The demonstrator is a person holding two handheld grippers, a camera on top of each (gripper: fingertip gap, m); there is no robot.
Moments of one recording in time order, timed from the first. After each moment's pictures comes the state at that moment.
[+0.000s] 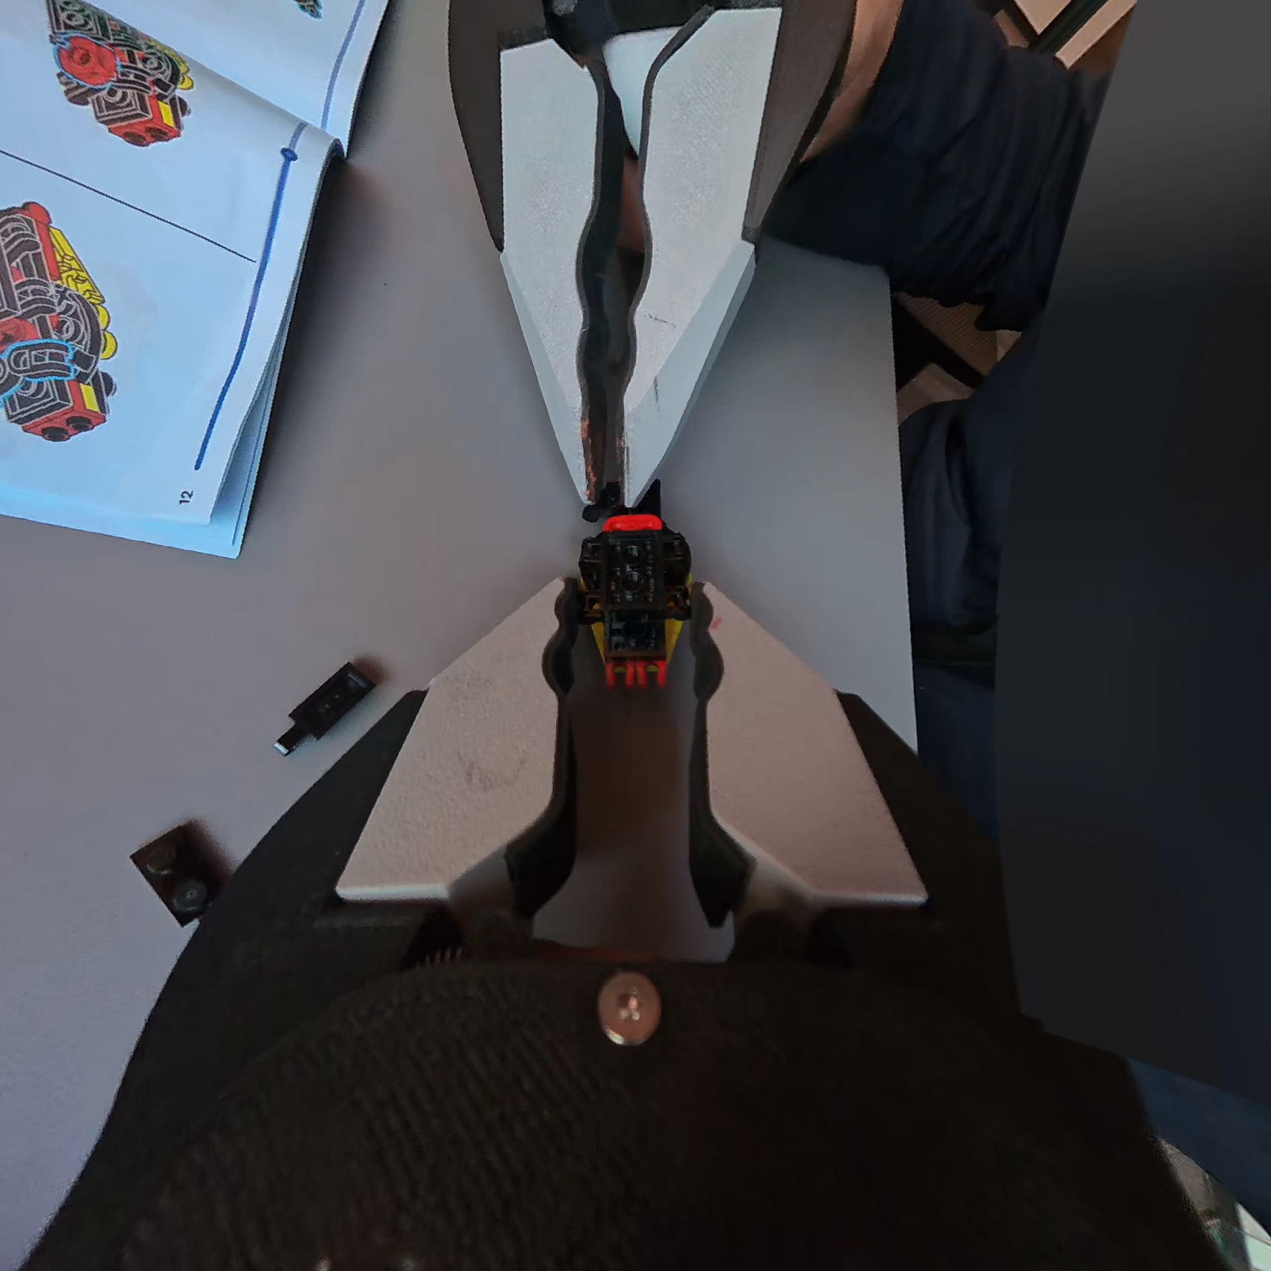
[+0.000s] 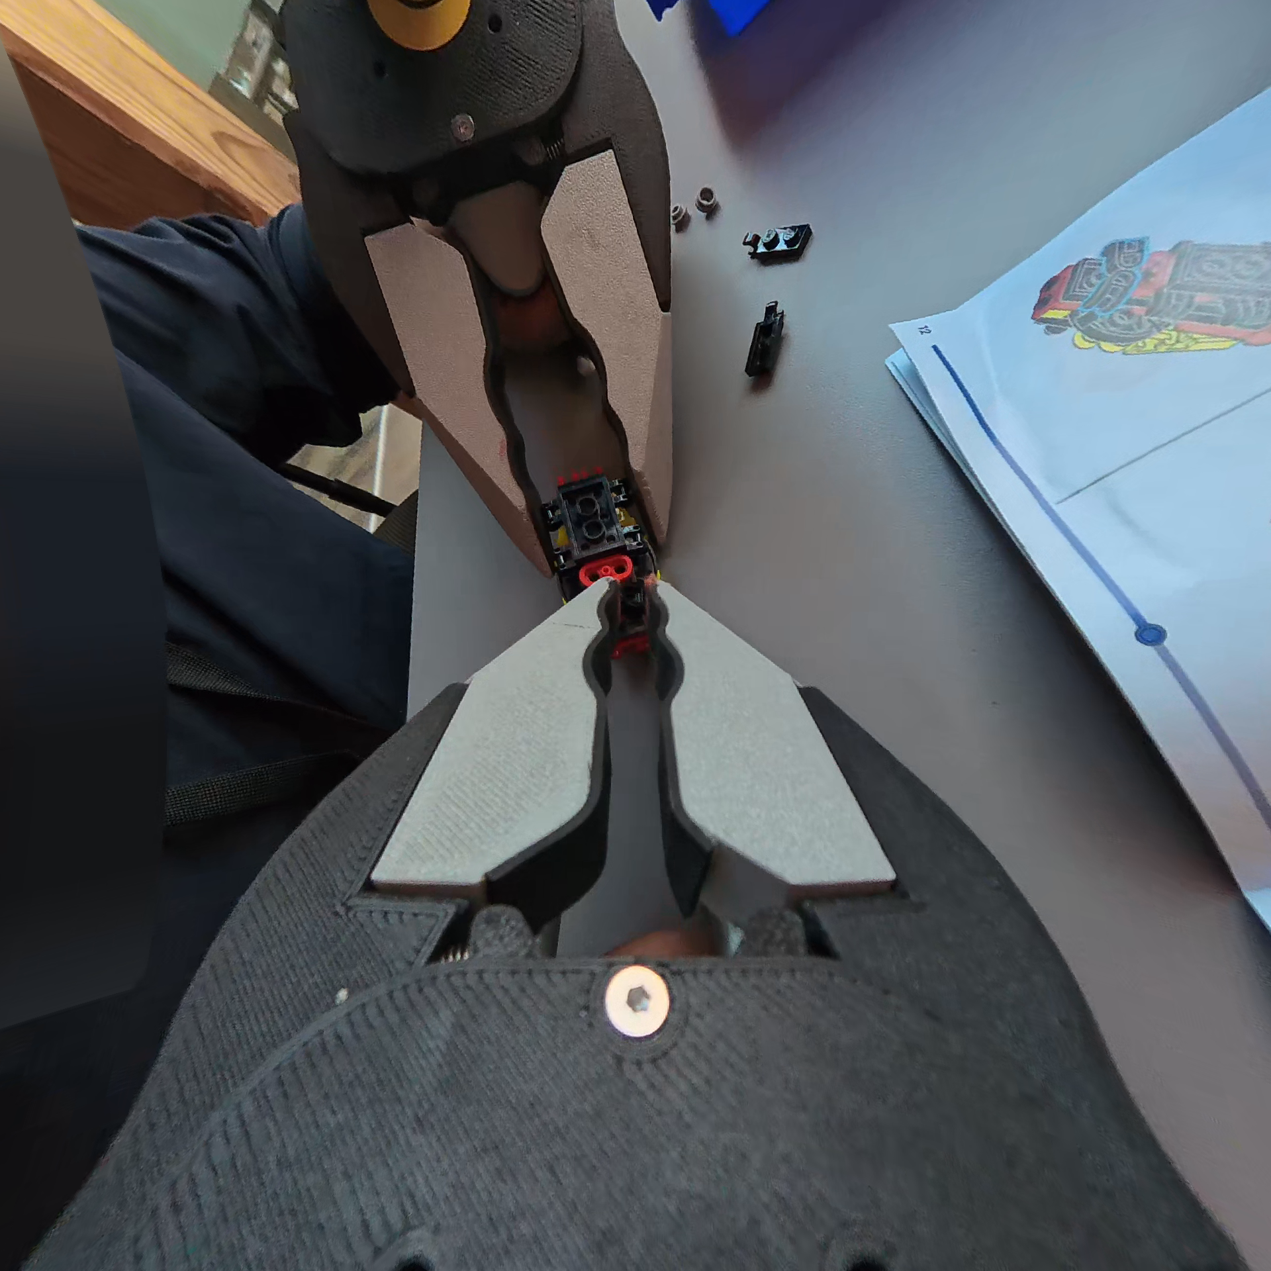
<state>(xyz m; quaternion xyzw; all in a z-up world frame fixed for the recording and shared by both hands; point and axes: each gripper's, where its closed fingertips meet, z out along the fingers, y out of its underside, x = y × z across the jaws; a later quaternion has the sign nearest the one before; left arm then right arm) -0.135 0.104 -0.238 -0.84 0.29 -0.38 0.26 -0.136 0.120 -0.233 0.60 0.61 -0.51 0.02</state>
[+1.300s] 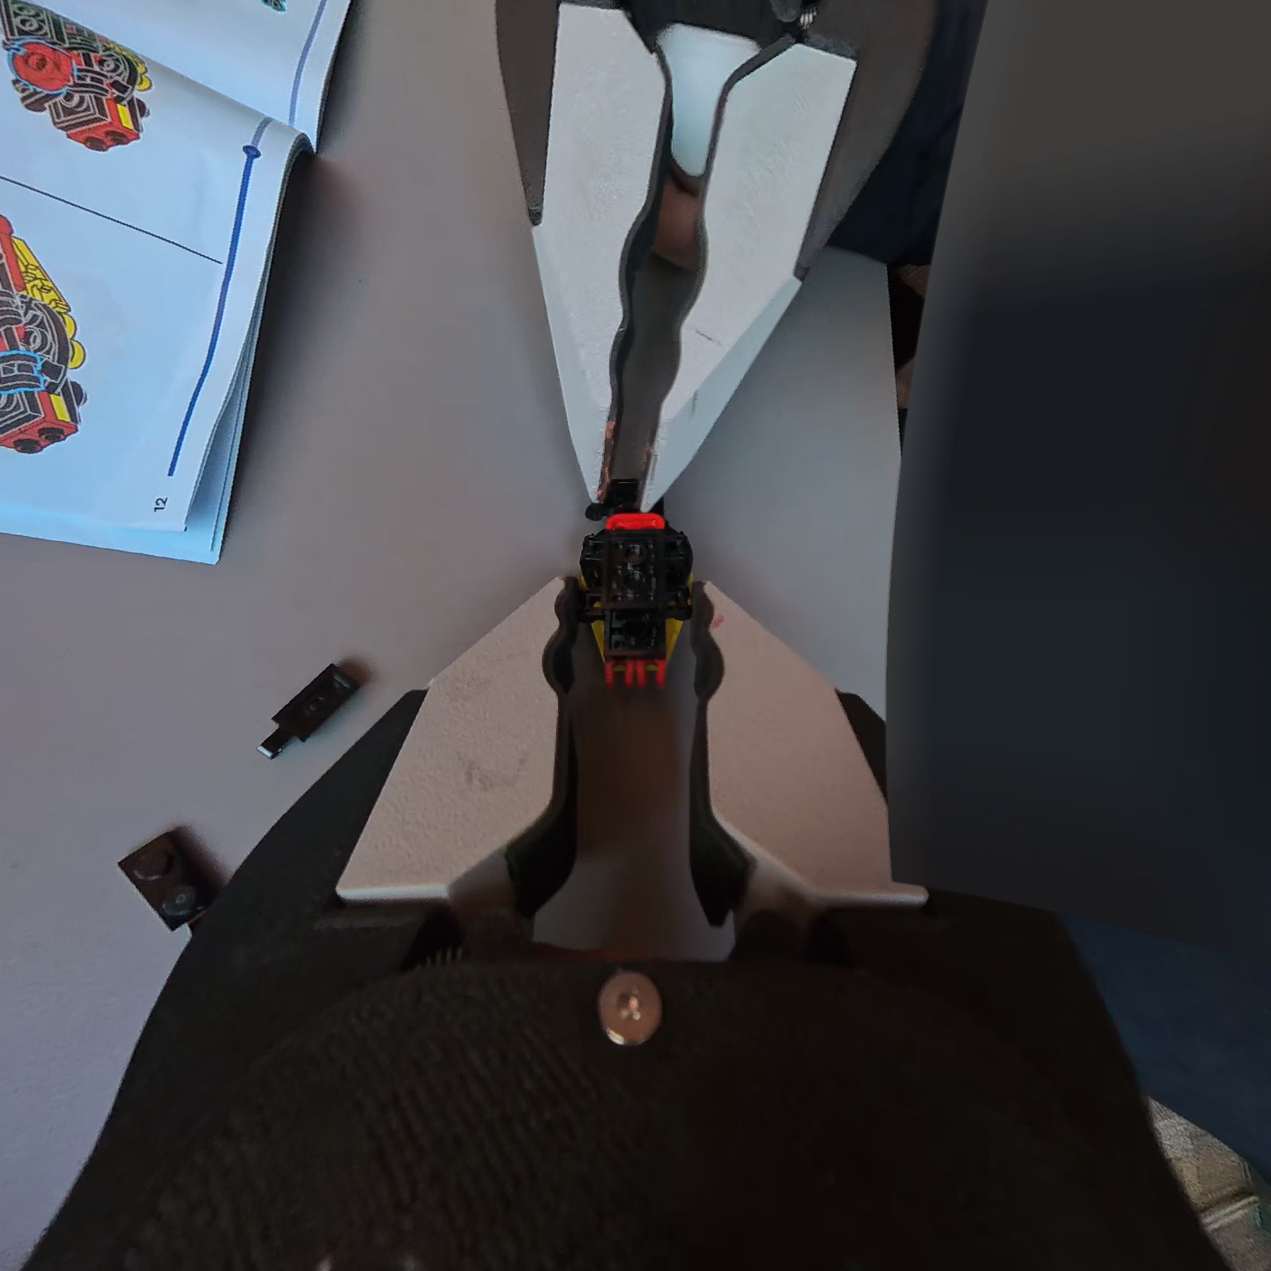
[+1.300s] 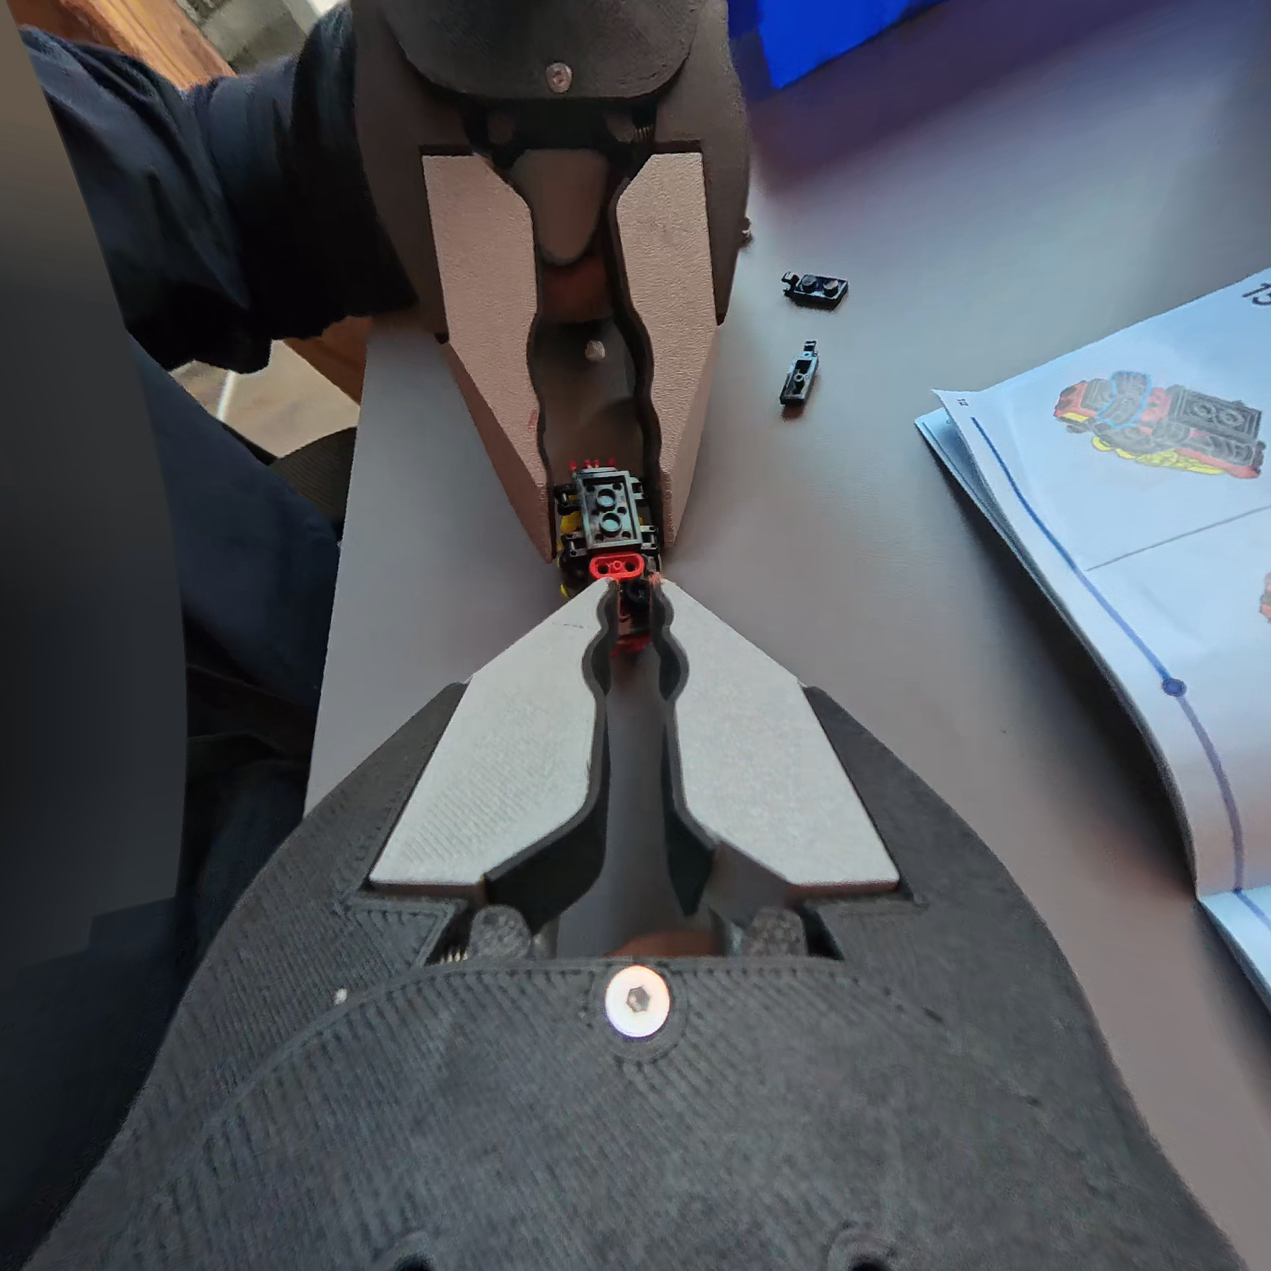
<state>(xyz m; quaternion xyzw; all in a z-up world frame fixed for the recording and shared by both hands) -0.134 0.099 -0.239 -0.83 0.31 -0.38 0.27 -0.132 0.112 -0.232 0.55 0.68 -0.47 -0.09</state>
